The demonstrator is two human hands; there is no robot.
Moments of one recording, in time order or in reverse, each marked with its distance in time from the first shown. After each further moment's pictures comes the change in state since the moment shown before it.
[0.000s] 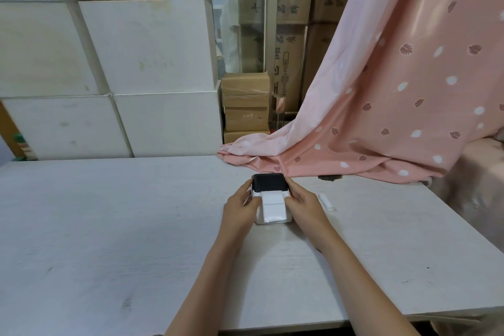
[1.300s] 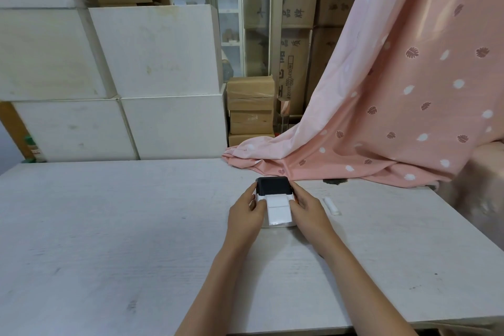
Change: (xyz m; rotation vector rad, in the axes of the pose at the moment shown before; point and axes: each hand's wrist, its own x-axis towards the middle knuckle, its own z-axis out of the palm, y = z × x) left_hand -0.008 0.008 0.004 0.101 0.057 0.033; right_hand 0.006 0.012 0.005 -0.151 0.065 -0.011
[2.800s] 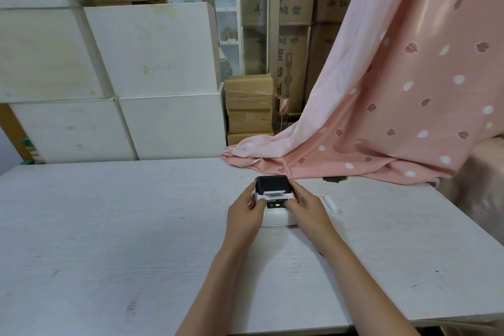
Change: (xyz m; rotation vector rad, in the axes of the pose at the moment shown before) left_hand 0.000 0.000 0.000 0.016 -0.010 0.004; right_hand -0.005 -0.006 -0.003 0.120 -0.043 -0.032
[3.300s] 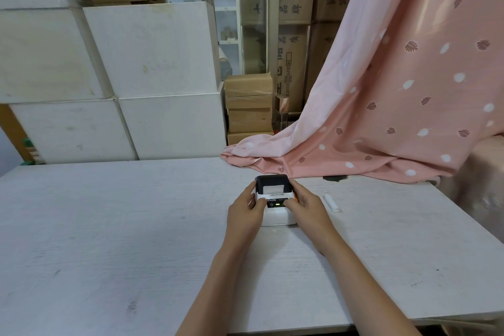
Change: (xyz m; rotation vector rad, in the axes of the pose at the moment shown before) left_hand -0.001 0.000 0.000 0.007 0.001 0.003; right_hand 0.001 0.001 0.001 0.029 0.007 -0.022
